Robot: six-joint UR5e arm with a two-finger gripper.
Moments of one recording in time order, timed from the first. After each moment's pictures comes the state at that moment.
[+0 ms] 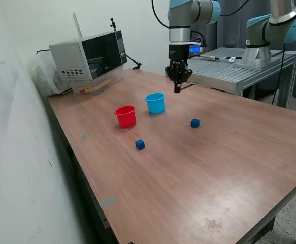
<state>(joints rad) -0.05 -1.13 1.75 -2.37 -1.56 3.05</state>
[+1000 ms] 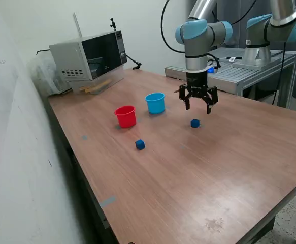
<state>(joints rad) 0.03 -1.00 1.78 -2.40 -1.55 2.87</state>
